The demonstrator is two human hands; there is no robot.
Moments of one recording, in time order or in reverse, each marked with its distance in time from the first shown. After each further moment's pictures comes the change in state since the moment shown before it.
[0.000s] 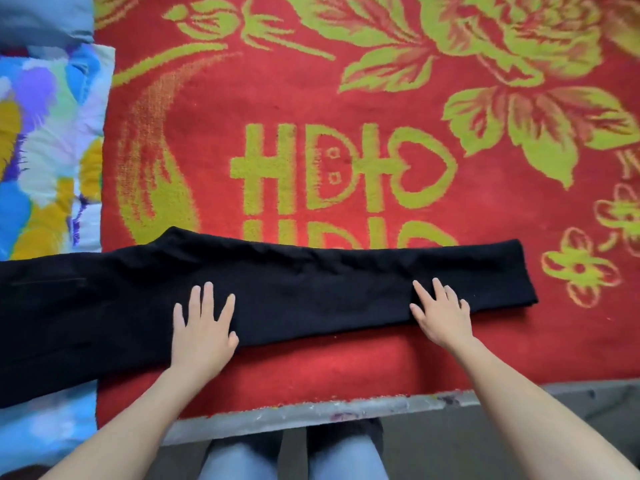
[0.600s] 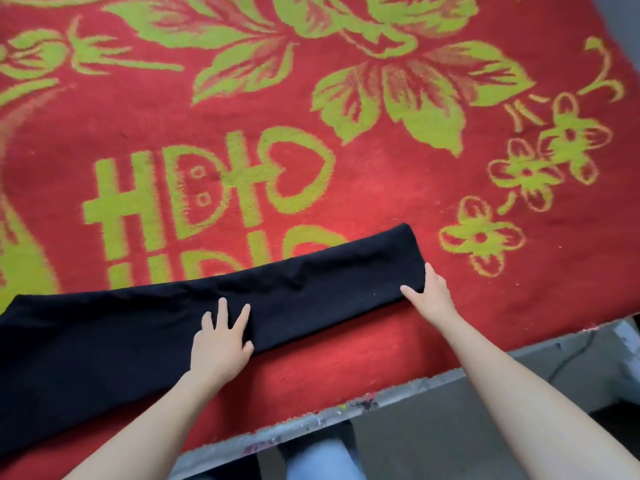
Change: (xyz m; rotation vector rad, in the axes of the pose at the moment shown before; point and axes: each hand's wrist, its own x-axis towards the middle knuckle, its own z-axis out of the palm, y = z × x) left_hand 0.047 0.217 -0.039 0.088 -0.229 0.087; right_hand 0.046 0.178 0.002 0.788 0.038 0.306
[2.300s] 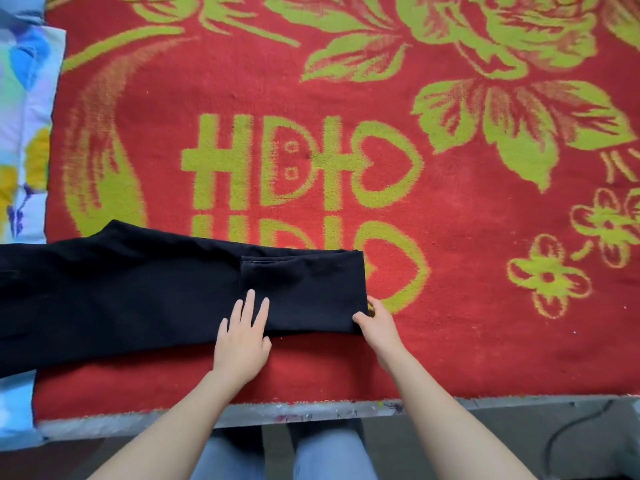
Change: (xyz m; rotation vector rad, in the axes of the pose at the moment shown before) left_hand -0.033 -0.058 0.062 -0.241 0.210 -0.007; right_hand -0.102 -0.112 0.120 0.462 -0.321 -0.002
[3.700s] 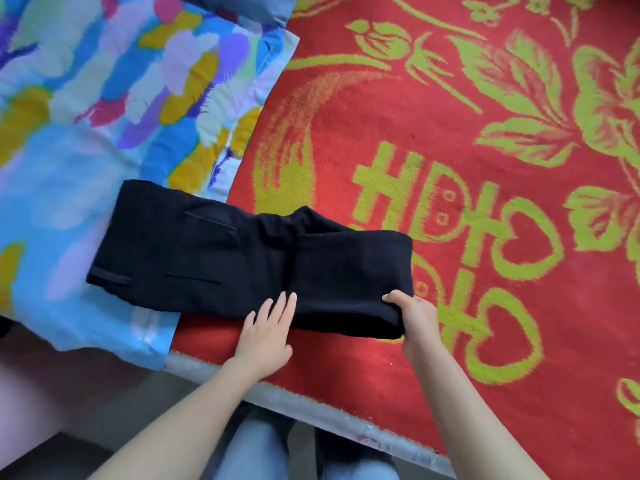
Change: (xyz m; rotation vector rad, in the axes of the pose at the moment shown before) left_hand -0.062 -0.156 -0.013 -0.214 -0.082 -0.195; right_hand -0.085 -0.122 0.166 0.064 0.035 -0.015
